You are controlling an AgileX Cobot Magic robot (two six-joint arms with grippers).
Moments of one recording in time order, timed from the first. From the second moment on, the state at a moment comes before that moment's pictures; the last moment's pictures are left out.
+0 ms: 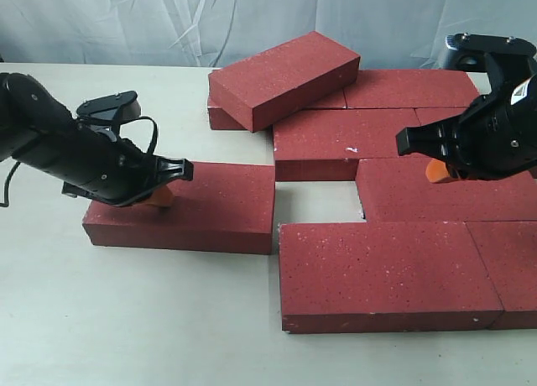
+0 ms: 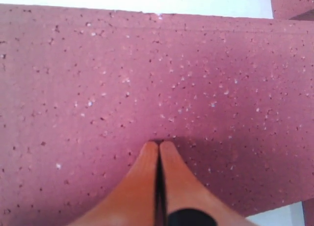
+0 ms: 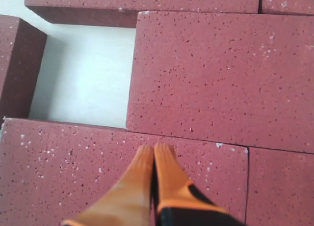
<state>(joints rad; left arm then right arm) -0.33 1.73 -0.85 -0.77 0.40 0.37 0.26 1.37 -0.88 0.17 0.71 0.06</state>
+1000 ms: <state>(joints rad) -0.41 1.63 -0.92 -0.70 0.44 0.40 0.26 1.37 -0.88 0.17 0.71 0.06</state>
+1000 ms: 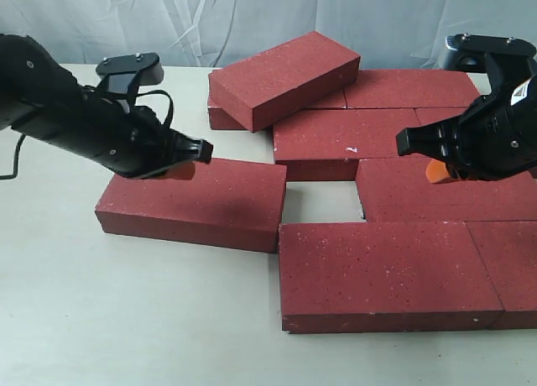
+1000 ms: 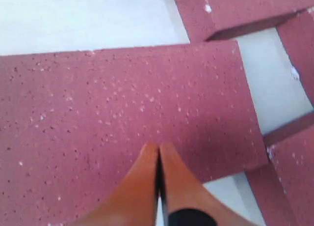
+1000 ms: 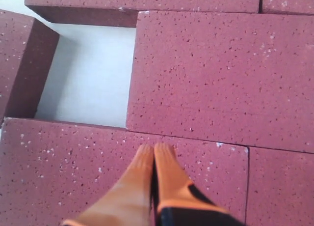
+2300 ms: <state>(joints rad) -0.66 1.83 -0.92 -1.09 0.39 1.20 0.26 1.37 -0.88 0.17 0.71 0.06</state>
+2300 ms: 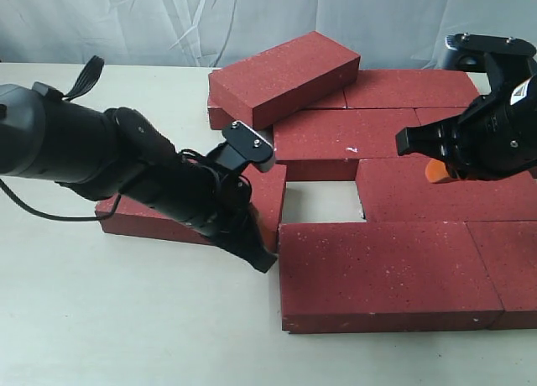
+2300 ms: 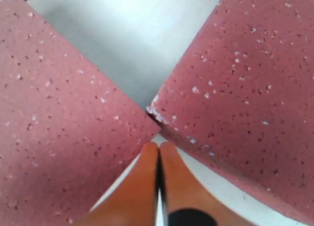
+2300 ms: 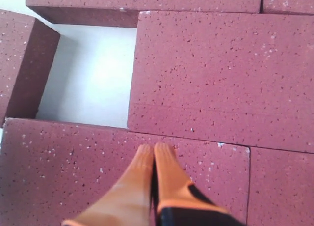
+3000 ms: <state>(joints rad) -0.66 1.83 -0.95 -0.70 0.43 1.34 0.26 1.37 -0.88 0.17 0.71 0.06</state>
